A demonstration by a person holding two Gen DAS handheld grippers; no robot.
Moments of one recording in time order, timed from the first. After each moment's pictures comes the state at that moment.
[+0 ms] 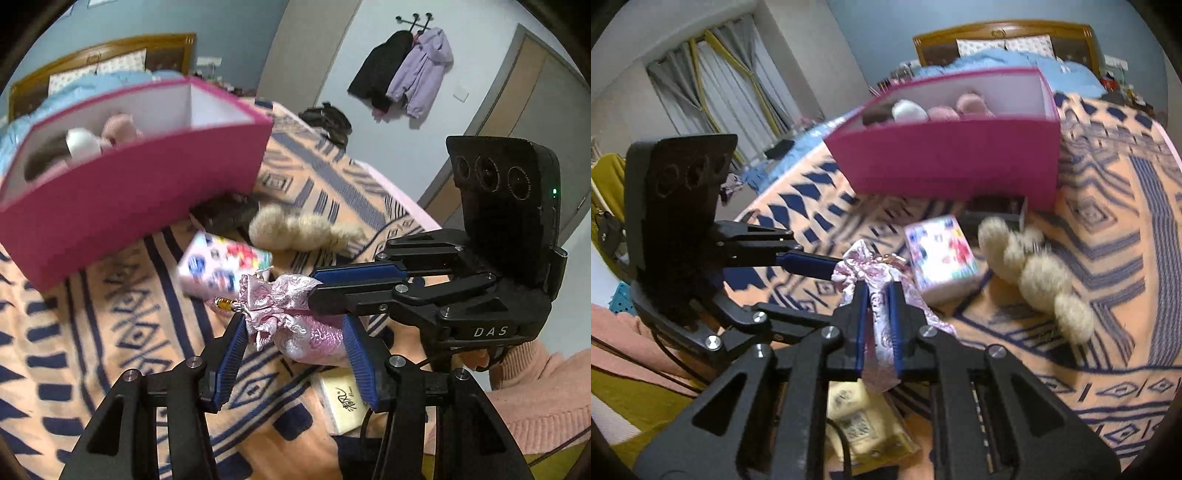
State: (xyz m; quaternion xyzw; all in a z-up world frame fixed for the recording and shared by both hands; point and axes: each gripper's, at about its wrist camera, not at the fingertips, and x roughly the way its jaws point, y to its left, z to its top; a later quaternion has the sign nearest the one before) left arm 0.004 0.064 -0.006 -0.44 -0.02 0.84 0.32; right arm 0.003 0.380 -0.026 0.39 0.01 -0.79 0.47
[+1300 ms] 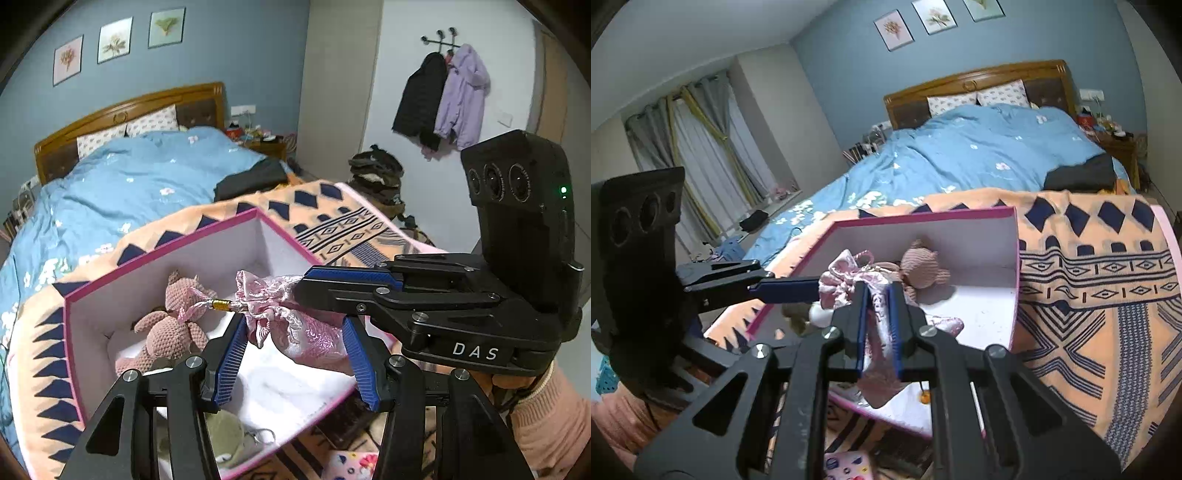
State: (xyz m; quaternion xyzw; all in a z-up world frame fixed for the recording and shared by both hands) left arm -0.189 0.066 0.078 -0.38 0.04 0.89 0.23; right arm -0.198 0.337 0.057 0.32 -0.06 -0.85 0.42
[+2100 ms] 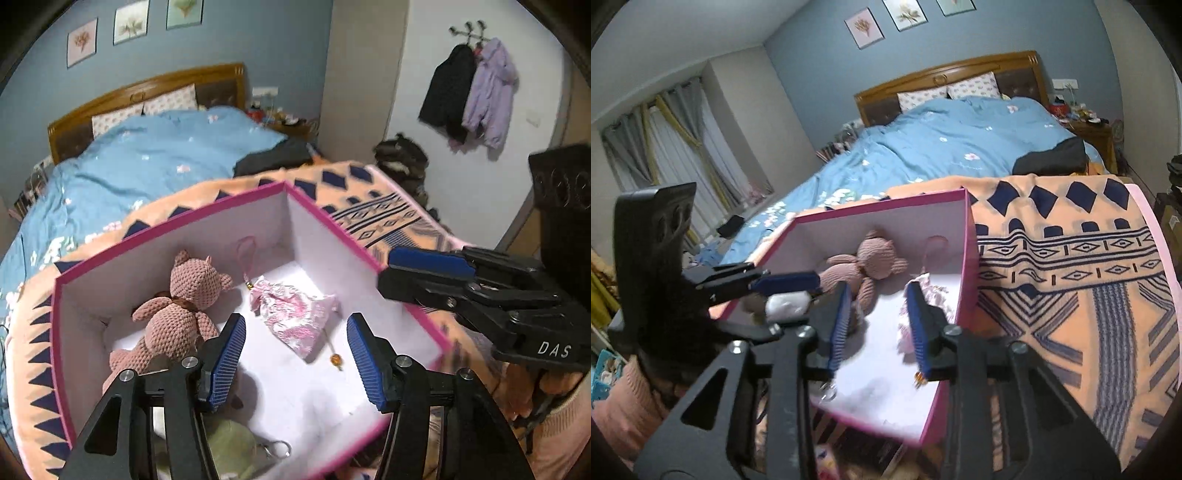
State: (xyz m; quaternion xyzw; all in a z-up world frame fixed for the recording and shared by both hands) left arm -0.204 0.063 0.051 -0.39 0.04 0.90 0.19; right arm -0.196 0.371 0.043 0.33 -0.07 -0.86 0.38
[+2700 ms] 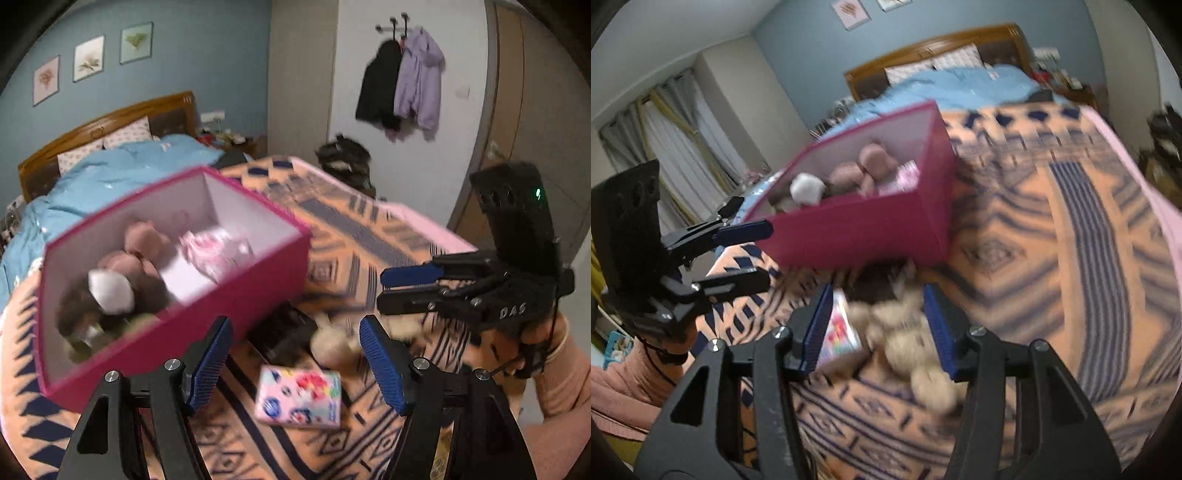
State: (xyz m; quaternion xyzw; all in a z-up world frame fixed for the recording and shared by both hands) left arm -0.074 0.092 0.025 -0.36 0.08 0.89 0.28; right arm -0.074 0.441 -0.020 0.39 -0.08 -0.84 0.36
